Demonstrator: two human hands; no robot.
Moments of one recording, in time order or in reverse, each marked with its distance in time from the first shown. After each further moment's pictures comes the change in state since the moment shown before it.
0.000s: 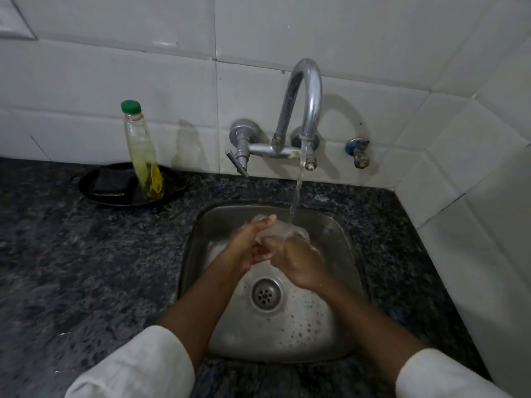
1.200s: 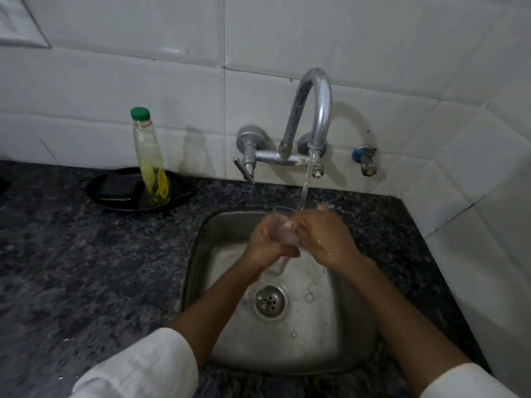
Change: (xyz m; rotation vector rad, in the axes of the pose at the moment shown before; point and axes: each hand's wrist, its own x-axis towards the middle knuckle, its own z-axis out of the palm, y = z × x) left_hand -0.006 -0.001 0.017 0.454 -0.032 0.418; right_hand 0.008 -0.015 -0.073 -0.212 0.217 -0.069
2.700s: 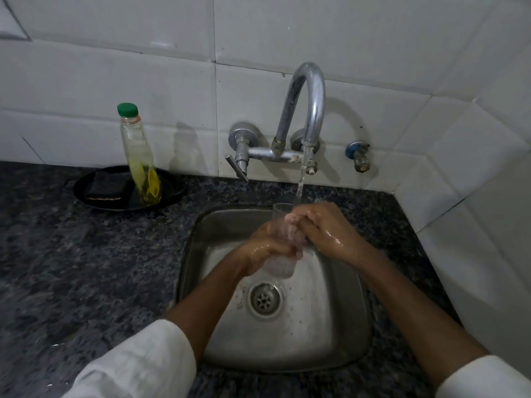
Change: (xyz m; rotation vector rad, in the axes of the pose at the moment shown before) left_hand 0.003 0.008 -0.007 -0.113 -0.422 0.004; right_hand -0.002 0.013 -0.016 0.380 0.049 -0.163
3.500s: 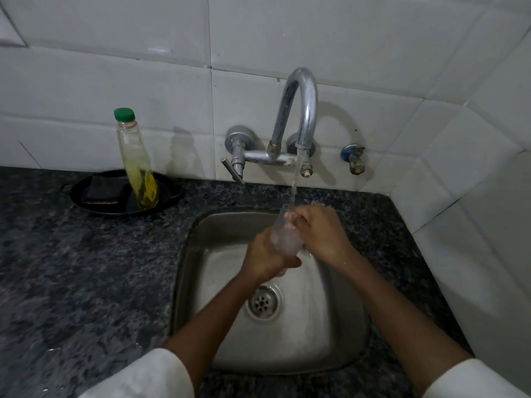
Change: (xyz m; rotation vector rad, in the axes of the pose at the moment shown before) left_hand -0.005 -0.015 0.022 0.260 0.379 -0.097; right_hand 0.002 0.001 0.016 -0.051 0.170 0.182
